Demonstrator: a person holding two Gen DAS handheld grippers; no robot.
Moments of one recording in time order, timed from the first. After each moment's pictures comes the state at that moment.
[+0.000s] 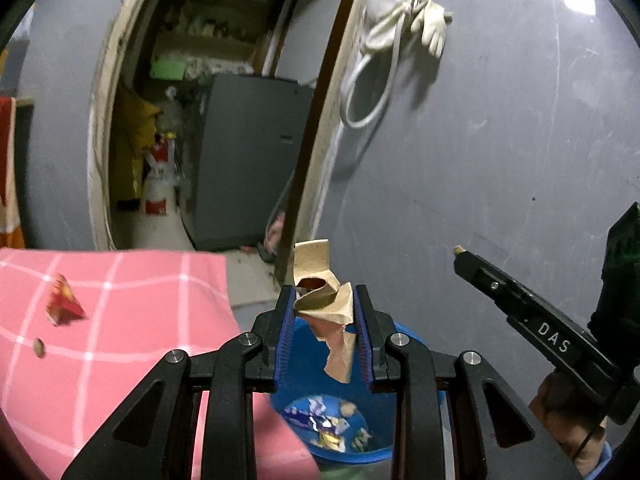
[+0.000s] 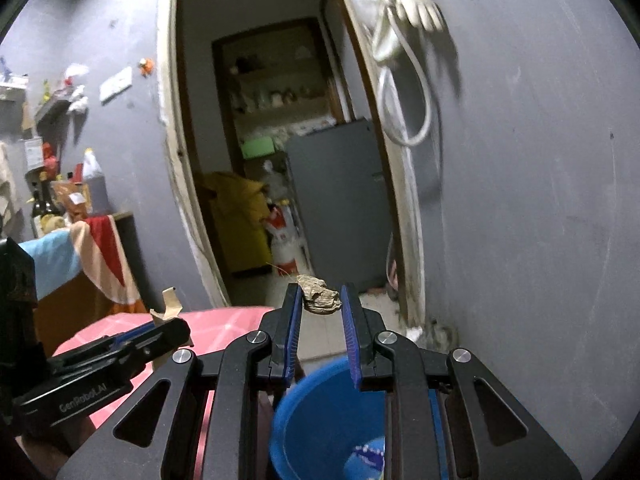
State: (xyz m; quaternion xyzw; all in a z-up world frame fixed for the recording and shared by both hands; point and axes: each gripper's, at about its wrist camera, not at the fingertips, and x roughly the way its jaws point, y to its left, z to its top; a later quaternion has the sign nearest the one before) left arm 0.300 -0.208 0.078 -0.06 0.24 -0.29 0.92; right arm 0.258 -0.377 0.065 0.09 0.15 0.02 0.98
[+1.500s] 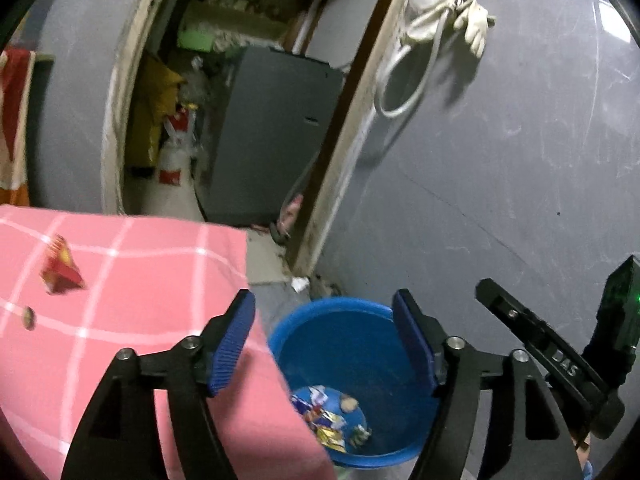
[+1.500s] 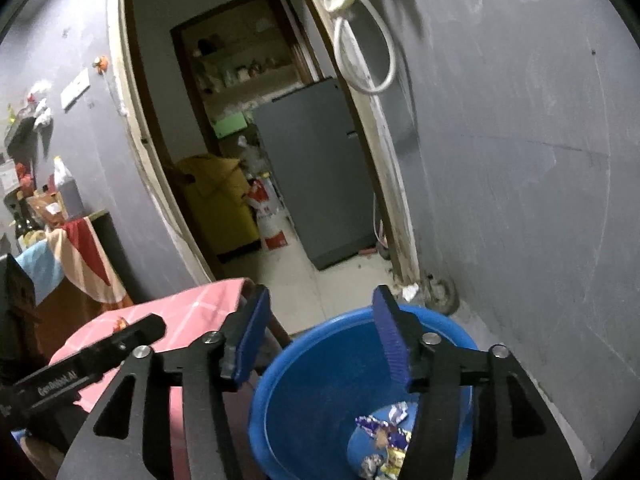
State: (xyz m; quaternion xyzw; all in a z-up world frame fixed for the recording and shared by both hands) left arm 0.324 -0.185 0.061 -0.10 0.26 -0.25 0.93; right arm 0.272 -0.405 0.037 0.14 0.17 0.01 0.97
